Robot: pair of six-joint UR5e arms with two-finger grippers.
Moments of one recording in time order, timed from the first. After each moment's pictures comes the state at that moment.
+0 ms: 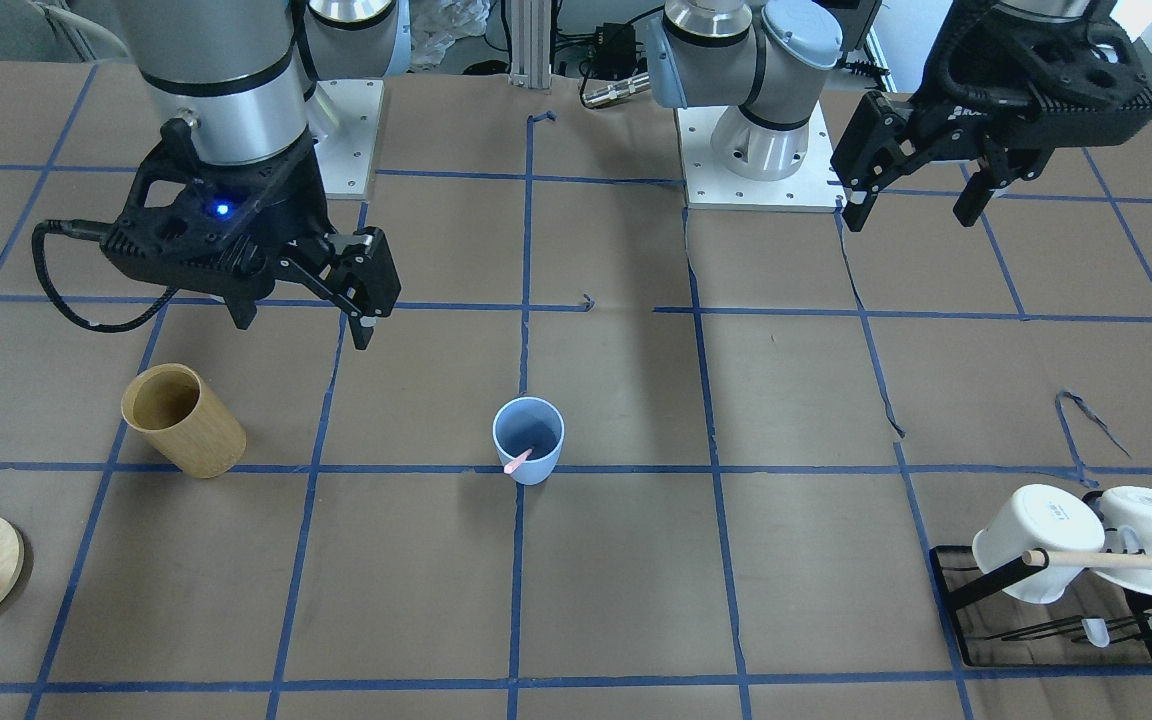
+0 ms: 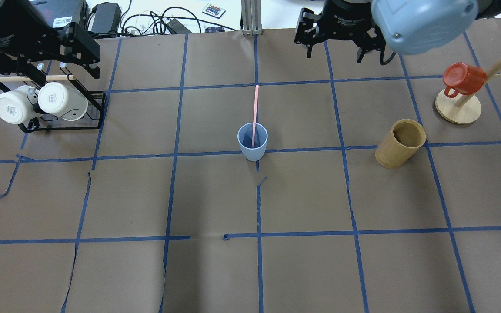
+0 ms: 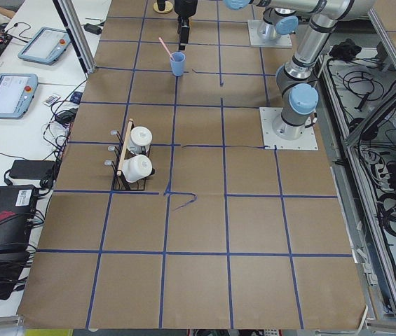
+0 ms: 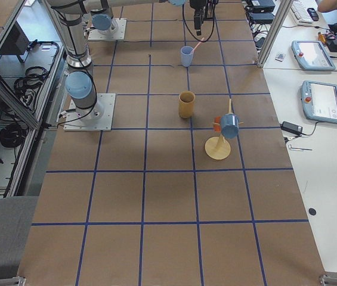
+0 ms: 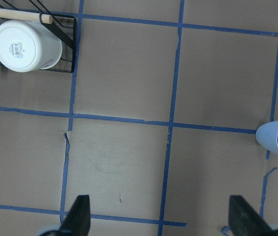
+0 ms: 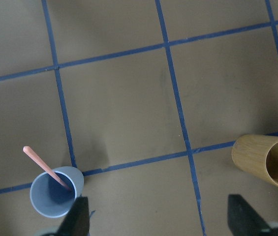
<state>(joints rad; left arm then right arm) -1.46 -1.51 -1.48 -1.59 1.56 0.01 1.71 -1.41 1.39 -1.69 -1.61 0.33</state>
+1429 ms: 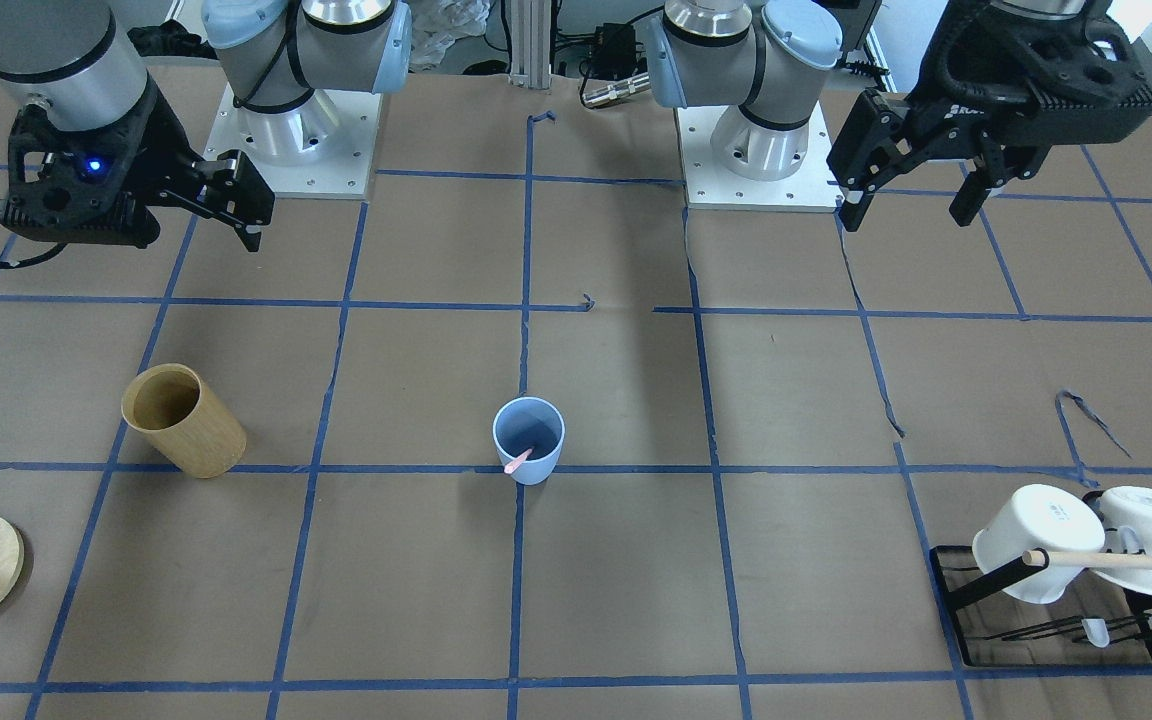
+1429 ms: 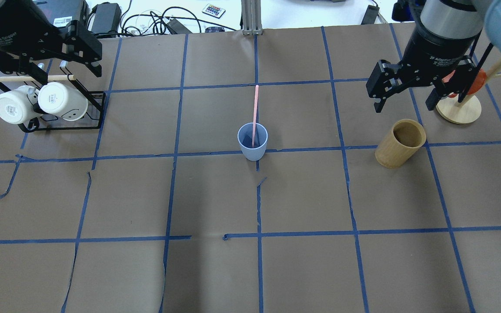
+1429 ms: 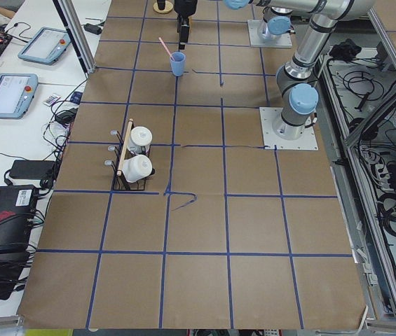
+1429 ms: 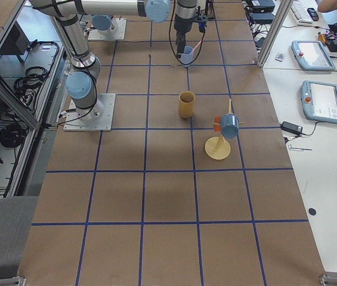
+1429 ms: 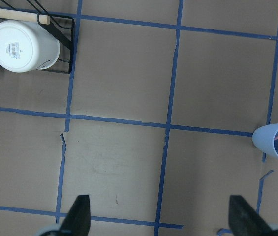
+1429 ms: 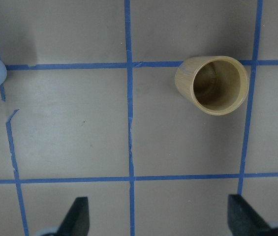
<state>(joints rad) -1.46 -1.51 -1.48 -1.58 1.56 -0.01 1.51 -1.57 1.55 -1.46 -1.59 -0.05</state>
